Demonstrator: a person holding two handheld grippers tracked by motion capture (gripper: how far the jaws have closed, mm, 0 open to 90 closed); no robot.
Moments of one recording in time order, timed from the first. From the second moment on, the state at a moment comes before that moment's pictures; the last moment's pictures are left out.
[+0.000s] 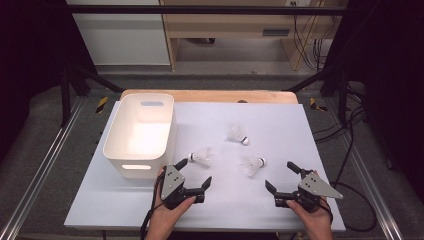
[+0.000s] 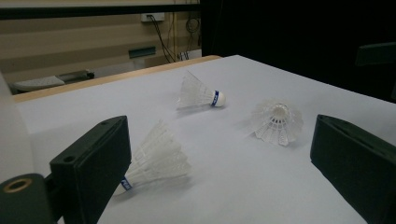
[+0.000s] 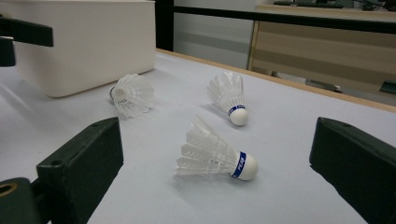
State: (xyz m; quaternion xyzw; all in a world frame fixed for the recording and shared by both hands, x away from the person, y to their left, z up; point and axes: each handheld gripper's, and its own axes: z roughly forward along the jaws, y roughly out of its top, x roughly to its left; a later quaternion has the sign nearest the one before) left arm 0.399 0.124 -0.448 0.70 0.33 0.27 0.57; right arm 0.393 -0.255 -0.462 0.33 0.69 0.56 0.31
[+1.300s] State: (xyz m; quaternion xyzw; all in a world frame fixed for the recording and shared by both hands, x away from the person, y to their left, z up) left arm 0.360 0.257 -0.456 0.61 0.41 0.39 0.56; right arm 0.399 -0.246 -0.465 0.36 0.72 0.52 0.29
